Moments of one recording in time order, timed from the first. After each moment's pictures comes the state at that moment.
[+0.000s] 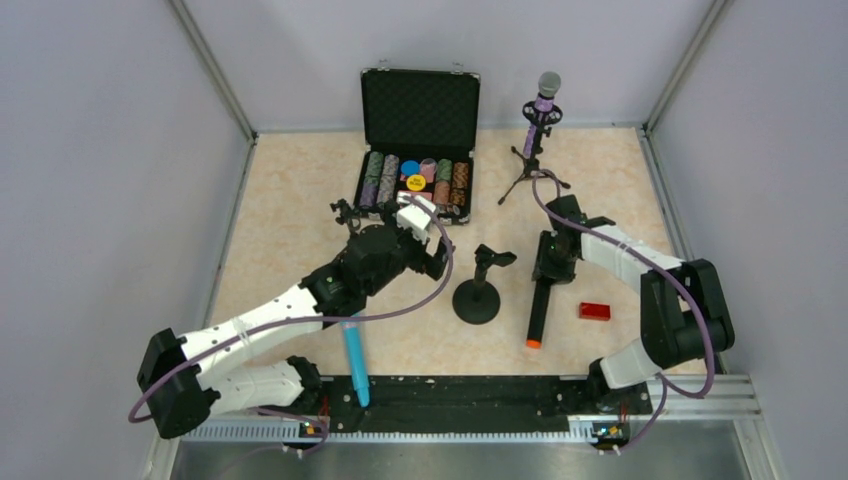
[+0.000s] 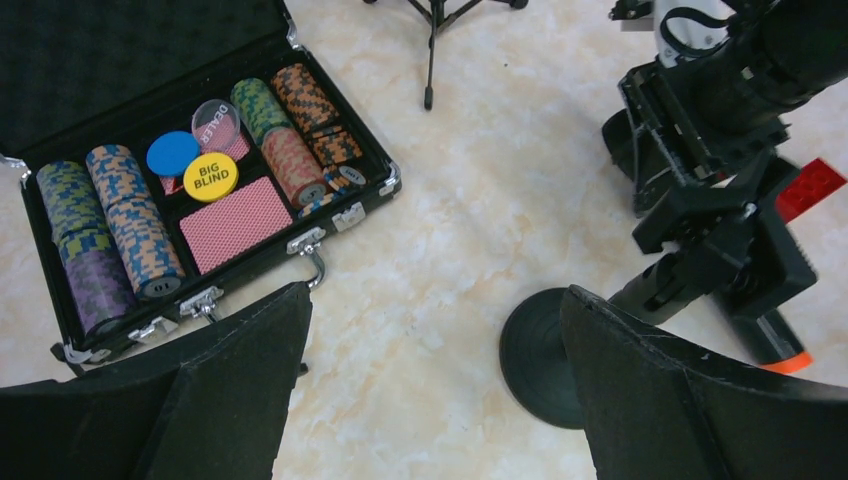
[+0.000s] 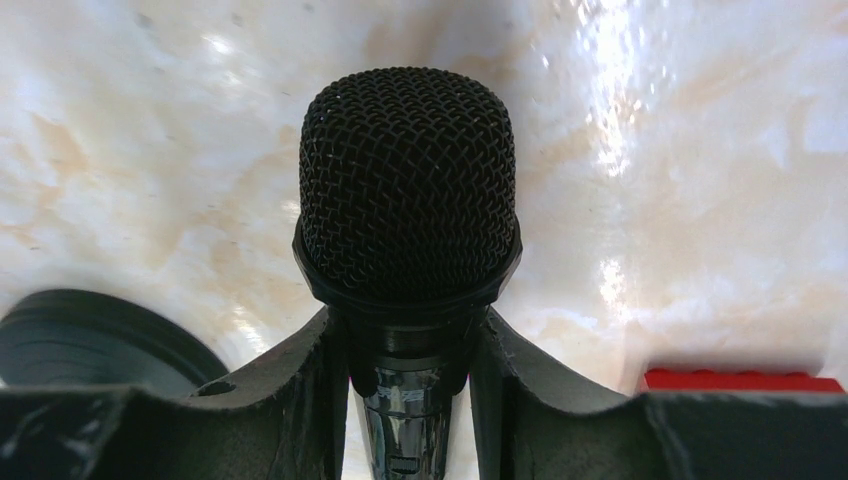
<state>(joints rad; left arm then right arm) -0.91 1.09 0.79 0.06 -0.23 -0.04 0.26 1.50 0.84 -0.61 0.02 0.50</state>
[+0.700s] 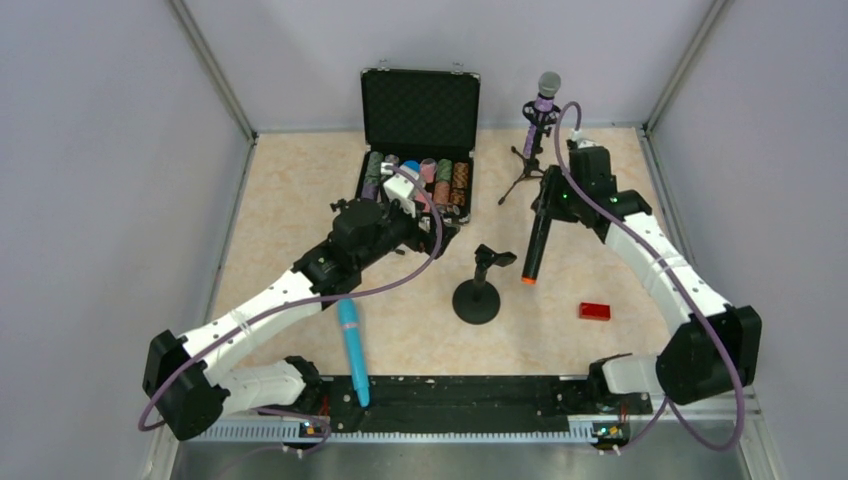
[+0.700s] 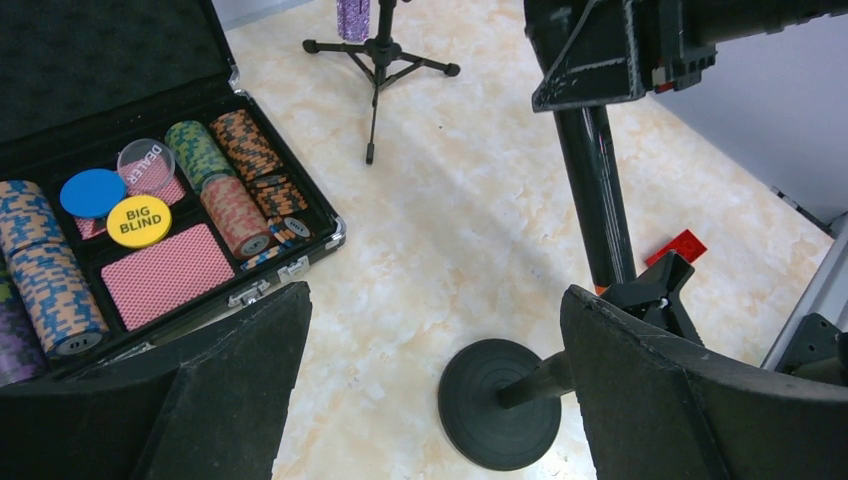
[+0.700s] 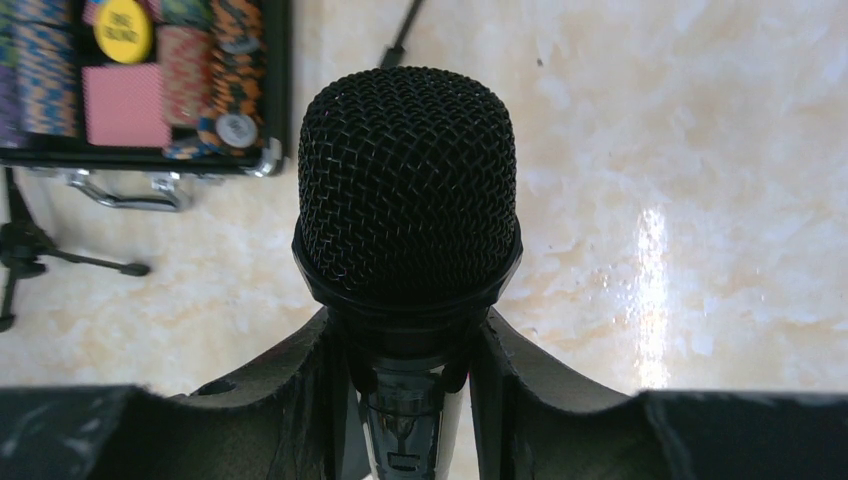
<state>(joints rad) -0.76 1.14 0.90 0.07 0.03 -0.18 0.26 1.35 1.14 -0.56 0.03 0.41</state>
